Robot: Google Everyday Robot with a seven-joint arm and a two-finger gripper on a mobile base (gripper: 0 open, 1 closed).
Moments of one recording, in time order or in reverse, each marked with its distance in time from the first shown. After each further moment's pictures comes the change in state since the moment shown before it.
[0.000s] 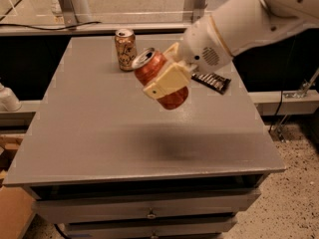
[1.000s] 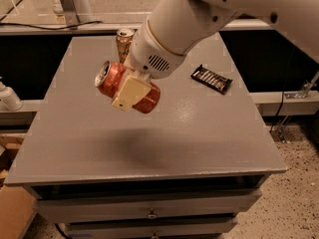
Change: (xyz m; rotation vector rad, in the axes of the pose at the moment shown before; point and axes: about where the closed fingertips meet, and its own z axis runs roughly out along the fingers) arm -0.030 0.021 0.053 0.040 0.221 -0.162
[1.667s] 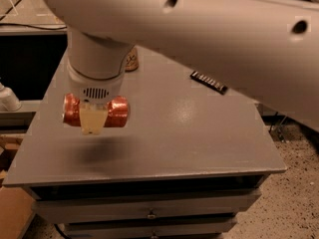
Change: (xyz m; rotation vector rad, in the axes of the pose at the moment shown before) arm -0.032 0.037 0.062 0.033 0.310 -0.206
